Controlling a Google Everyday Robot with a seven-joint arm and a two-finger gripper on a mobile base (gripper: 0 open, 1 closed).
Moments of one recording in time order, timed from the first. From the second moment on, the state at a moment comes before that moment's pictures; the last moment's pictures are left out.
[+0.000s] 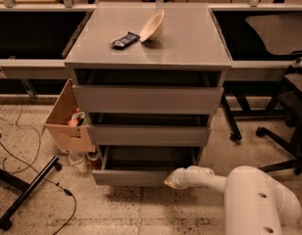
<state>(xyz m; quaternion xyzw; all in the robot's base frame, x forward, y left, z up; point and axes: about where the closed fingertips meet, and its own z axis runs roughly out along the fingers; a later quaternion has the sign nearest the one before) 0.664 -0.100 0.182 -0.52 0.80 0.09 0.29</state>
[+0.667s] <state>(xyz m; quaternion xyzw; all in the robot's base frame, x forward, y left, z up) 0.692 -0.090 0.194 -0.52 0.79 0.08 0.30</state>
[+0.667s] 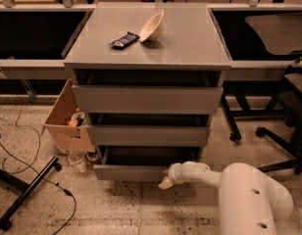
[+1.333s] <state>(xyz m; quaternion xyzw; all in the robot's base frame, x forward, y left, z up) 0.679 -0.098 0.193 -0.52 0.79 0.08 0.31</state>
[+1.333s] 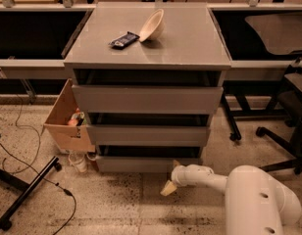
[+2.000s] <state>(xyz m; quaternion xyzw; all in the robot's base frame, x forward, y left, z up) 0.669 -0.116 0.184 -0.50 0.81 0.09 0.31</state>
